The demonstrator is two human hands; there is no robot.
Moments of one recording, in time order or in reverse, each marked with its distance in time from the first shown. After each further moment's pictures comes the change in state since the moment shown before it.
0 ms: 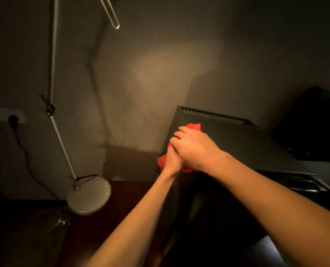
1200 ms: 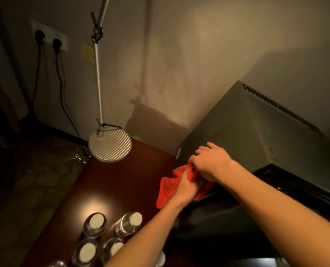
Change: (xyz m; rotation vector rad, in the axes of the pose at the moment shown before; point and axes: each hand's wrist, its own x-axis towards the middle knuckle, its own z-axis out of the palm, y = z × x) left_hand -0.048 -0.157 0.024 -0.415 0.120 -0.093; right_hand 0.024 -0.062 0.110 -0.166 -0.593 -0.241
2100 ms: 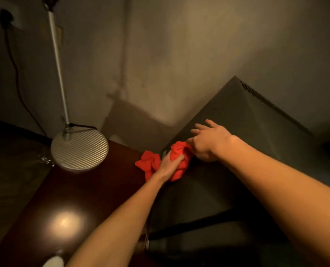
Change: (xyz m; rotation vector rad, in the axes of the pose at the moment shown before) left_hand 0.130 -0.024 -0.041 0.100 -0.052 -0.097; right_hand 0.074 0.062 -0.013 -0.046 -0.136 0.079
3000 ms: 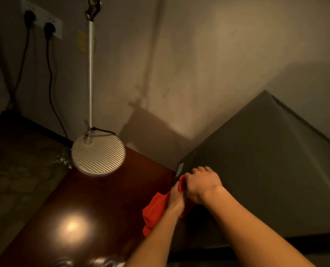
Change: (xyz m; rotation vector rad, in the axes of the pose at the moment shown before) left_hand -0.018 -0.069 0.004 0.004 0.218 -0.136; right_hand 0.038 -0.090 0.058 0.227 0.013 0.044
